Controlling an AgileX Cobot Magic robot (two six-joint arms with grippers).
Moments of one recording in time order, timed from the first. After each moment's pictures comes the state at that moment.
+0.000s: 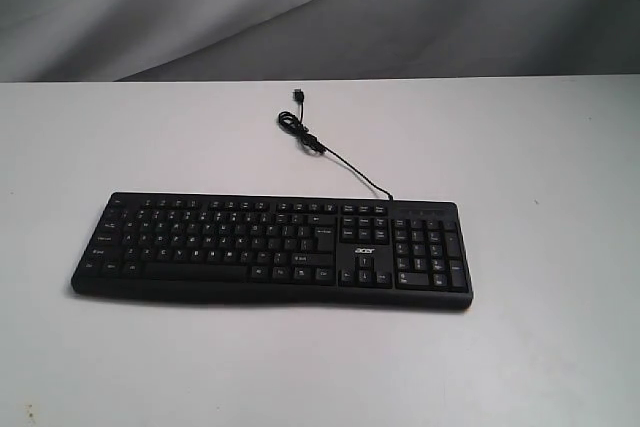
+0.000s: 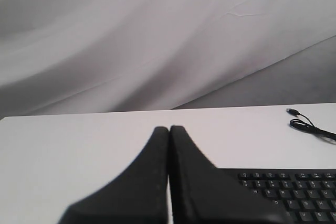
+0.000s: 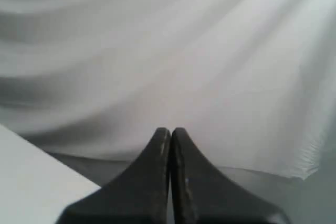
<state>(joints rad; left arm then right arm) 0.15 0.00 0.00 0.12 0.11 -0.07 0.47 0.86 -0.84 0.73 -0.02 -1.00</state>
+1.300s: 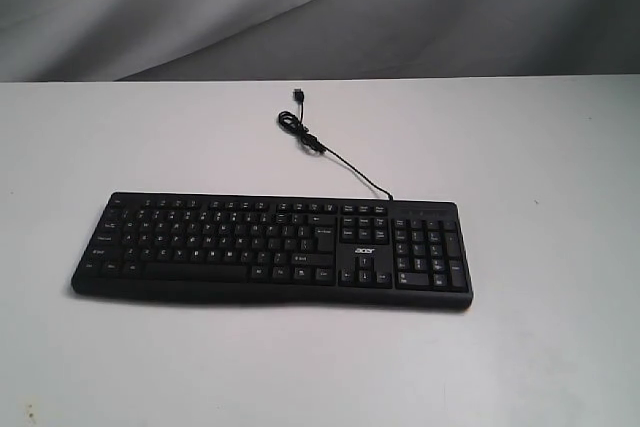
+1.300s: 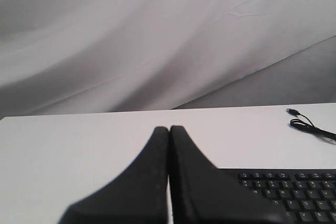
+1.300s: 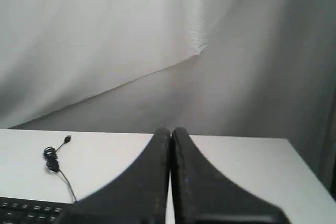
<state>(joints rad) 0.15 0.00 0.00 0.12 0.11 -0.07 -0.01 0.00 -0.27 0.17 0.34 -0.17</state>
